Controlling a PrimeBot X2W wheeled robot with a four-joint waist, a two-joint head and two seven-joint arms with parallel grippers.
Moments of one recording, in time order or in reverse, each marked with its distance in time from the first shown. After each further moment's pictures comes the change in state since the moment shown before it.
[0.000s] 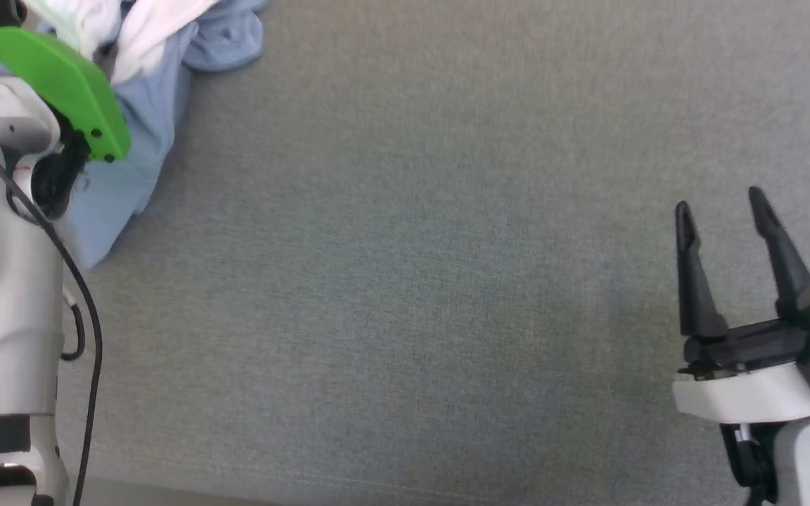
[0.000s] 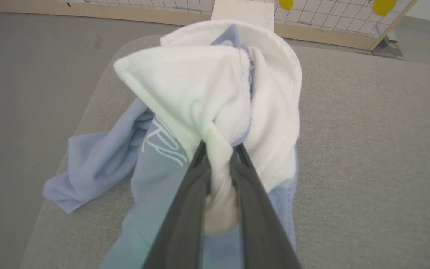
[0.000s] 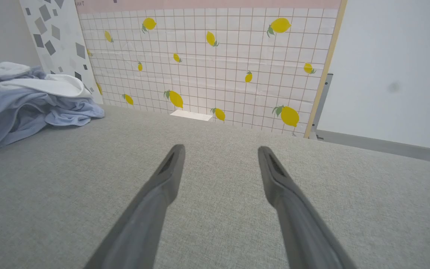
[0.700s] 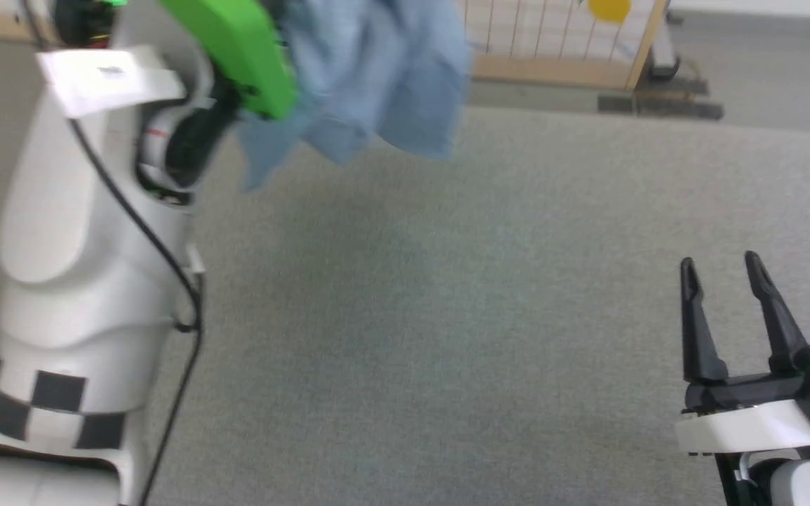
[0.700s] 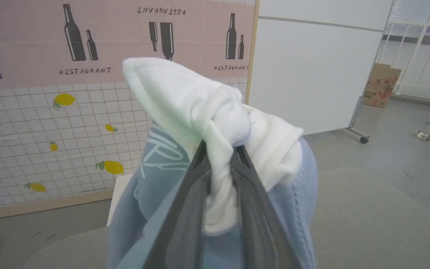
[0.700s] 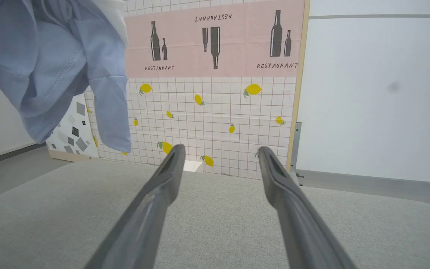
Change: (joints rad) left arm -0.066 -0.124 -0.224 -0.289 -0.195 -0.010 -0.056; right arm 0.087 0.035 -0.046 0.095 0.059 0.000 -0.025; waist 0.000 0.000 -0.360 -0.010
